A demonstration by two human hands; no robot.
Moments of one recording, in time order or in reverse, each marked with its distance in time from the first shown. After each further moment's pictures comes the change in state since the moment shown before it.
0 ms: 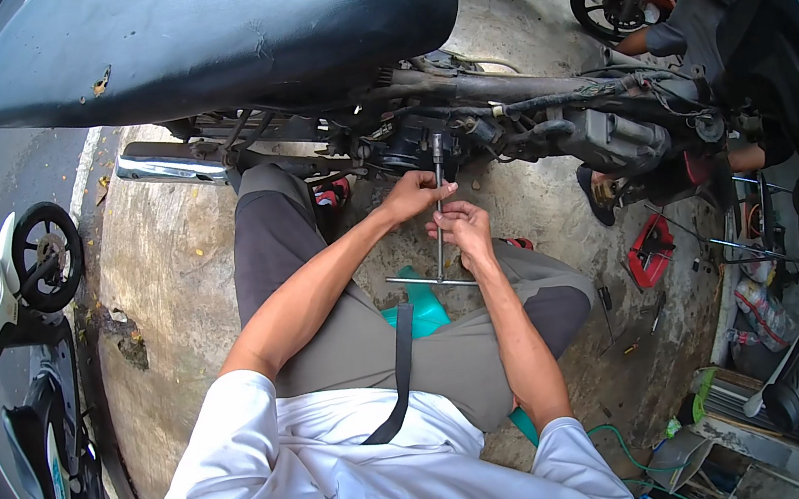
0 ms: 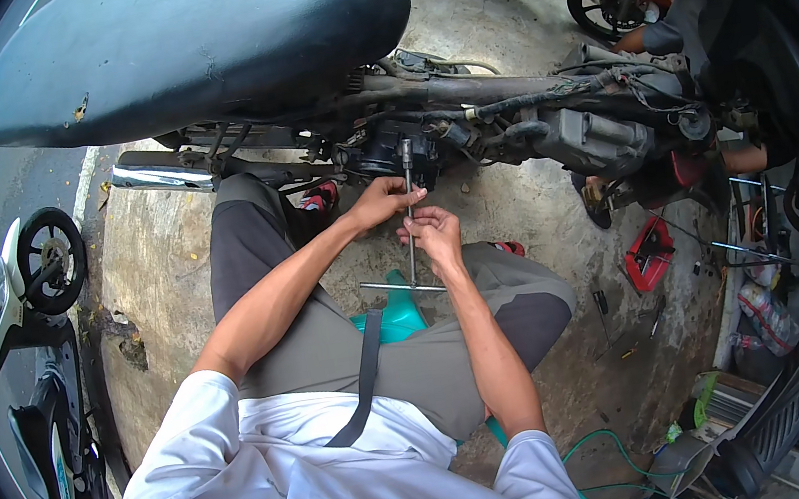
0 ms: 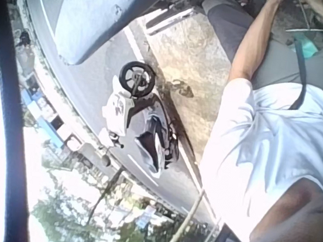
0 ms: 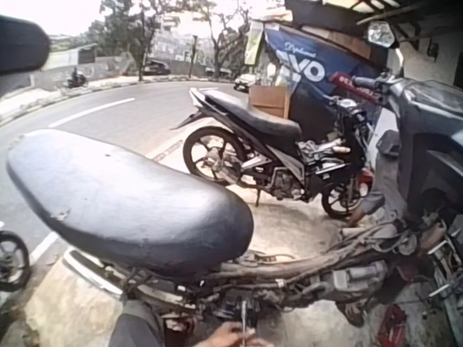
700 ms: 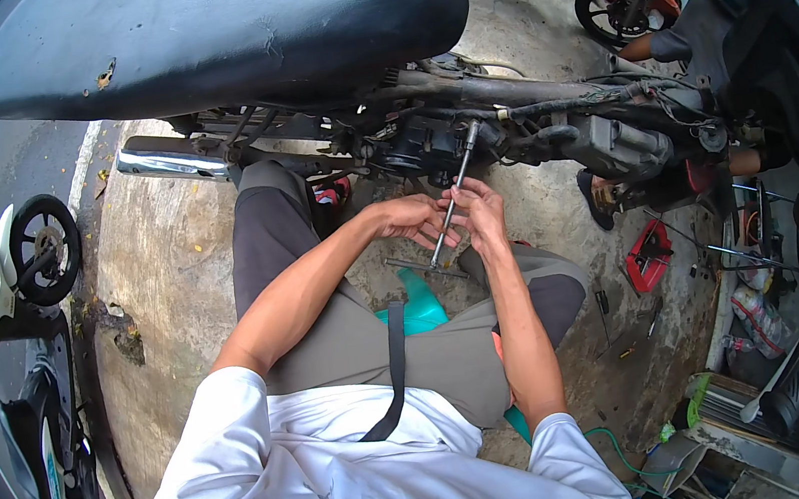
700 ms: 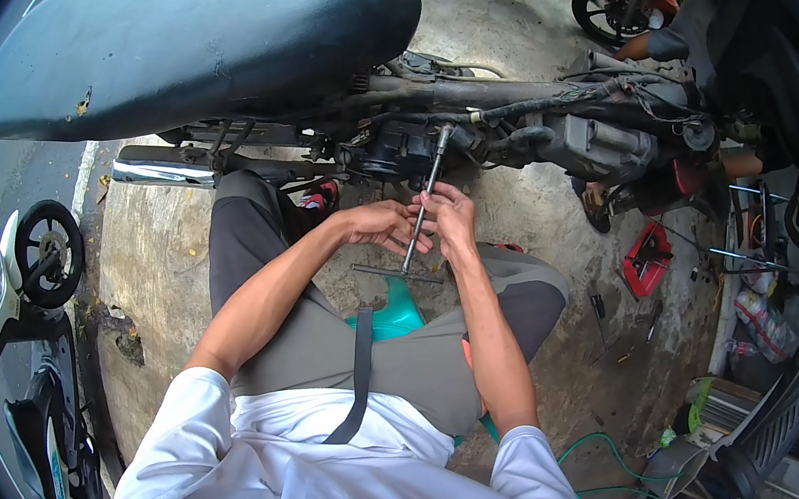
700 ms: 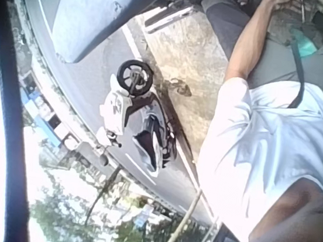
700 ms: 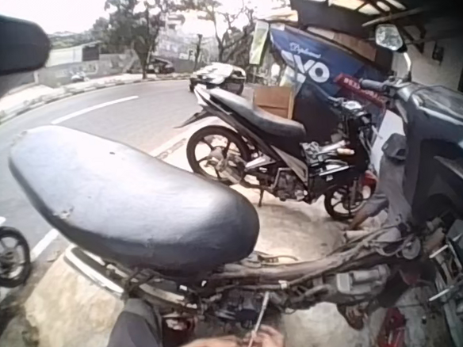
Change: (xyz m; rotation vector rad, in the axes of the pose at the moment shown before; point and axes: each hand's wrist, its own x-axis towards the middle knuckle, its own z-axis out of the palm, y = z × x) left_hand -0.019 0.005 -0.012 -0.328 -0.598 -0.337; right_hand 0.014 -0.030 -0.002 0.138 0.022 -0.010
